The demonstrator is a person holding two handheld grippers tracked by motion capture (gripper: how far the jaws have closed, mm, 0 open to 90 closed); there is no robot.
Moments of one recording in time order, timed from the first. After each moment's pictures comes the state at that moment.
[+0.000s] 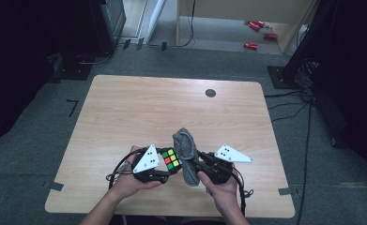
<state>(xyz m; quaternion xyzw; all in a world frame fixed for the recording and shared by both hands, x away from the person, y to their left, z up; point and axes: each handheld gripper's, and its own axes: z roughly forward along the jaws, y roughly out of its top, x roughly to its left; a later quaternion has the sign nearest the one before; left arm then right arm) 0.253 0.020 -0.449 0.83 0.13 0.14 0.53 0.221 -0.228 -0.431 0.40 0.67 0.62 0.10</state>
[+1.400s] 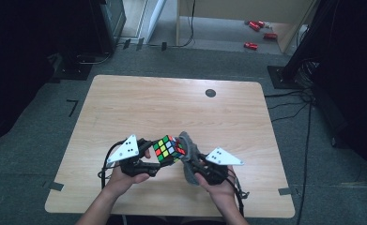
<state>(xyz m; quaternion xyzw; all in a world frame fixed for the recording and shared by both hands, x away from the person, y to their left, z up) 0.259 0.047 -0.424 0.75 0.16 0.08 0.63 0.222 -0.213 -0.453 0.36 0.72 0.56 0.17</state>
